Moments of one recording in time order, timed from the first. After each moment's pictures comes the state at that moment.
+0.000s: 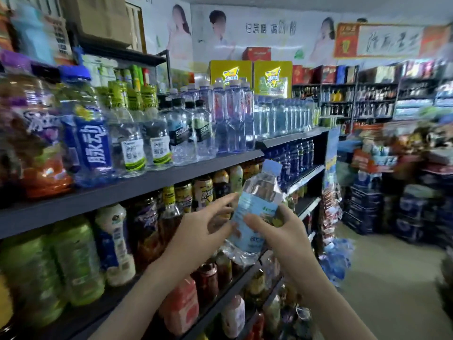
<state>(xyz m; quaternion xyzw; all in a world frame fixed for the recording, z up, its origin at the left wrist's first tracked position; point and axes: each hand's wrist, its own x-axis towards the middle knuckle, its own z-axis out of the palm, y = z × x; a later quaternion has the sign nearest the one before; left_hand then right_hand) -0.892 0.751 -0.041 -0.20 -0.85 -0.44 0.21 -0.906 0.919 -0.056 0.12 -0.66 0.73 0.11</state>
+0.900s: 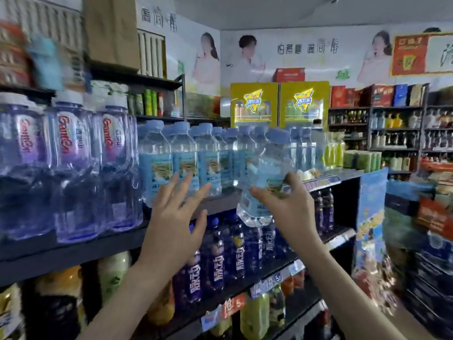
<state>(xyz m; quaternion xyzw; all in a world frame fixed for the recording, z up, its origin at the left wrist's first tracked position) -1.328 0.969 0.017 -0.03 -0.85 -0.07 0.53 -1.405 1.162 0.047 0.27 -0.68 0.64 0.24</state>
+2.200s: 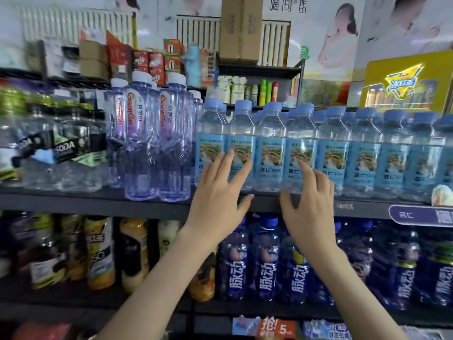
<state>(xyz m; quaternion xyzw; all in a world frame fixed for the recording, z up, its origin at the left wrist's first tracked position) -1.380 0.979 0.025 0.21 -0.86 0.14 0.44 -1.512 1.084 0.012 0.45 -0.69 0.46 0.34</state>
